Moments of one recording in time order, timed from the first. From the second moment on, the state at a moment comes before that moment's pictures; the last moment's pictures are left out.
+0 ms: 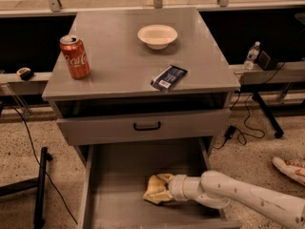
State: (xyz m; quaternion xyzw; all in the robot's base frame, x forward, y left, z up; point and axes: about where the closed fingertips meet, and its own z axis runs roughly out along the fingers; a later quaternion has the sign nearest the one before) arm 0.509 -0.030 0.367 -0.45 0.75 0.29 0.38
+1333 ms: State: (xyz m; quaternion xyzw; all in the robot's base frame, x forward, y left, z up) arm 0.517 -0.129 0.585 -0.45 0.59 0.38 0.55
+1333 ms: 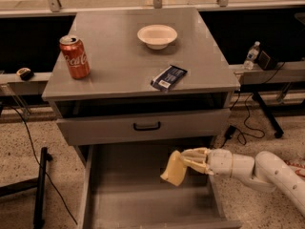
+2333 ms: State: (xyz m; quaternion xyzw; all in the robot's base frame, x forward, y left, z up) arm 0.505 -0.133 0.622 -0.47 0.55 0.41 0.56
